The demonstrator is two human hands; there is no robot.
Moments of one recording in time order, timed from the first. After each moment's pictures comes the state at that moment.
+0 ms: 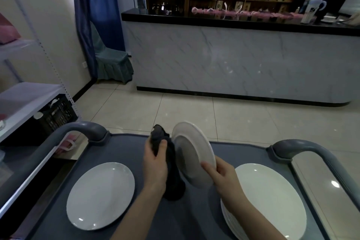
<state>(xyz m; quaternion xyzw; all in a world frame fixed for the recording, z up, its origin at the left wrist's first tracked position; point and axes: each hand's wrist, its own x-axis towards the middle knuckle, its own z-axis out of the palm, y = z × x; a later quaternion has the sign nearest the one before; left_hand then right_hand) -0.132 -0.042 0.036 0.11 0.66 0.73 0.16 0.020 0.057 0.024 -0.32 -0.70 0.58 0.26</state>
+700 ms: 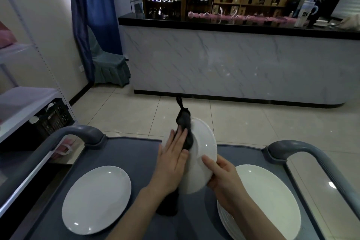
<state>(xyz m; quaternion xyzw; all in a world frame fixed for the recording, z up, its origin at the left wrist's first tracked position) -0.126 -0.028 0.026 0.51 0.74 0.42 0.10 0.021 0.050 0.058 -0.28 -0.46 0.80 0.27</state>
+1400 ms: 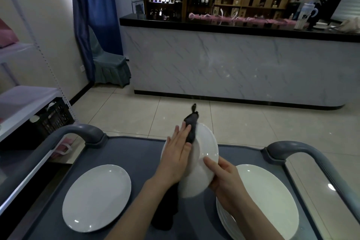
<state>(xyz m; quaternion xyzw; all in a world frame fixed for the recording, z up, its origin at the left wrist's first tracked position) -0.127 -0.011 0.036 0.51 0.73 0.44 0.13 0.029 0.045 0.059 -0.30 -0.46 0.79 0.27</state>
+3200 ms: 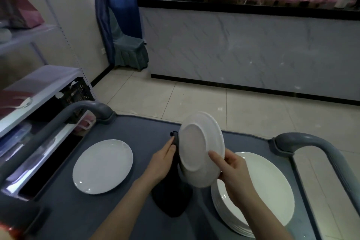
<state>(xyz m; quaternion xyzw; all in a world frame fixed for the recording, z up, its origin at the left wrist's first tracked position) -0.107 -0.045 -0.019 0.28 0.79 0.46 0.29 0.075 0.064 0.047 -0.30 -0.59 0.70 0.25</state>
